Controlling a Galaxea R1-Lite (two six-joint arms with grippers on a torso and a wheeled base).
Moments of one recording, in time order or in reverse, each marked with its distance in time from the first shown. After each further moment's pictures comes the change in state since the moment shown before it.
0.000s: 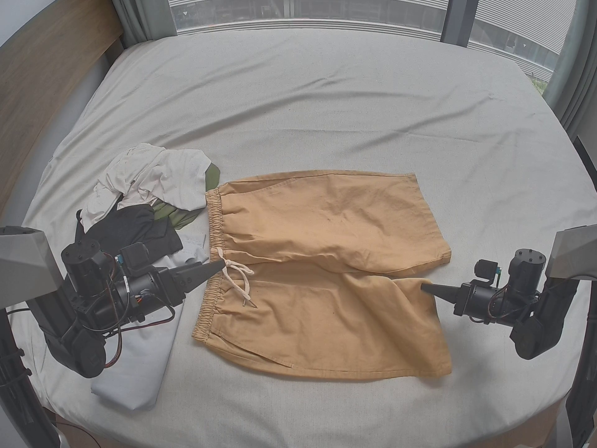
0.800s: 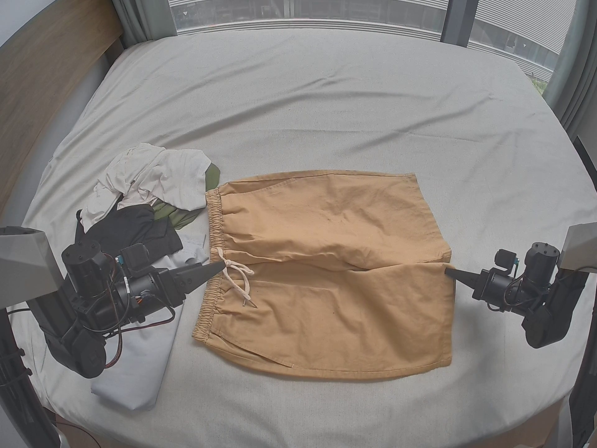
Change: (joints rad) left arm 0.002 0.003 0.001 0.000 0.000 0.003; right arm -0.138 0.012 -0.040 0.004 0.000 -0.001
